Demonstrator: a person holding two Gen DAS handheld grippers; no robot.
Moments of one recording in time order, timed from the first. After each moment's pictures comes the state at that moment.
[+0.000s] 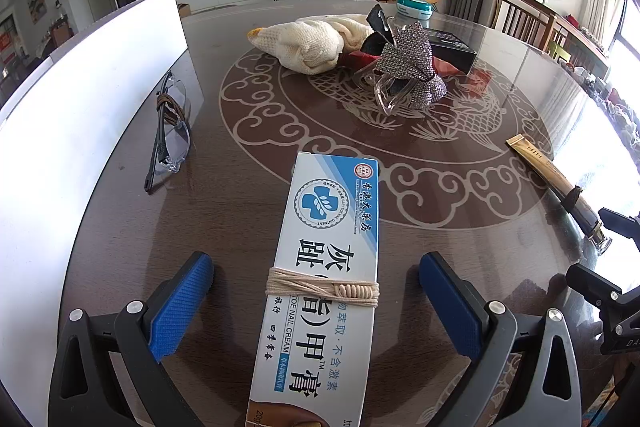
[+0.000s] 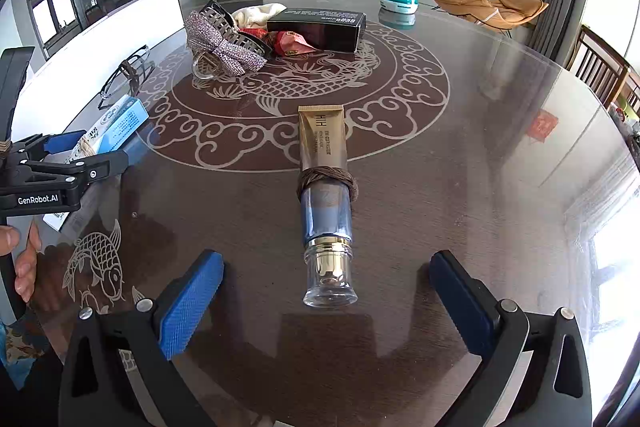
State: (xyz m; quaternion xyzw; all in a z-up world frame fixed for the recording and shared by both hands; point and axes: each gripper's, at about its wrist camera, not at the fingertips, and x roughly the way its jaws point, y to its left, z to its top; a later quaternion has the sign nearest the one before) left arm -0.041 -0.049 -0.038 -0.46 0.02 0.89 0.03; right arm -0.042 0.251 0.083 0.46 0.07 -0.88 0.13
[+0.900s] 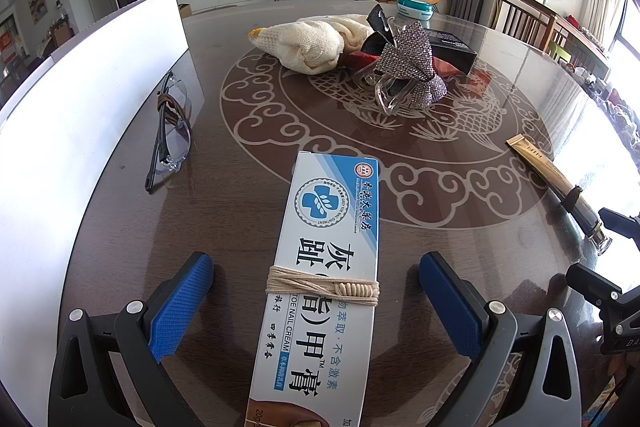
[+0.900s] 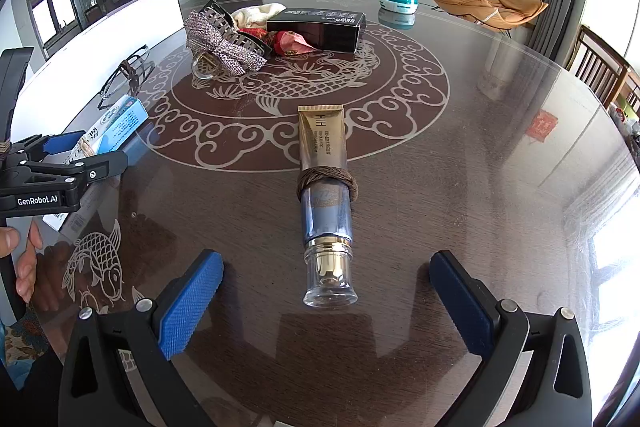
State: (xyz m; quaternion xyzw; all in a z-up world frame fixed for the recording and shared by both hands) left arm -0.042 -0.050 -0.039 -0.46 0.02 0.89 0.03; right arm -0.042 0.251 0.083 0.46 0.07 -0.88 0.13
